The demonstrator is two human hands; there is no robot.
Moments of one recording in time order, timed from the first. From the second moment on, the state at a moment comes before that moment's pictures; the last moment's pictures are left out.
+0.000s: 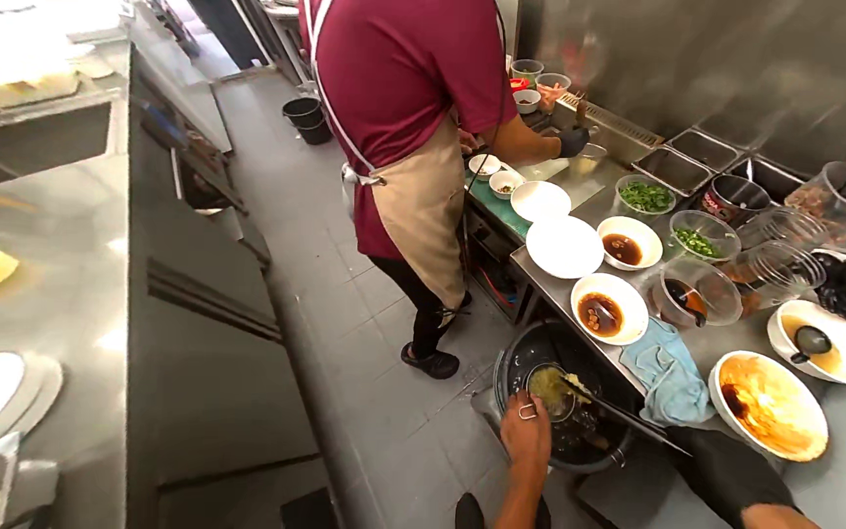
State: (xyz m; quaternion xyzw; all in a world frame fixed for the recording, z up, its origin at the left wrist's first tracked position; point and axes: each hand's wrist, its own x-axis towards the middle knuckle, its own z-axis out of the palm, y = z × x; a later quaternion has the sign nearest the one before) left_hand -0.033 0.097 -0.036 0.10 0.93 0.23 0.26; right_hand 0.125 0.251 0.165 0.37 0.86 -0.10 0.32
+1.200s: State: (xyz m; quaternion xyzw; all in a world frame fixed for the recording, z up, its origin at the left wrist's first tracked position) left_hand -0.030 0.094 -0.035 0.10 0.92 0.27 0.27; right_hand 0.107 0.241 0.166 0.38 0.86 -0.05 0.33
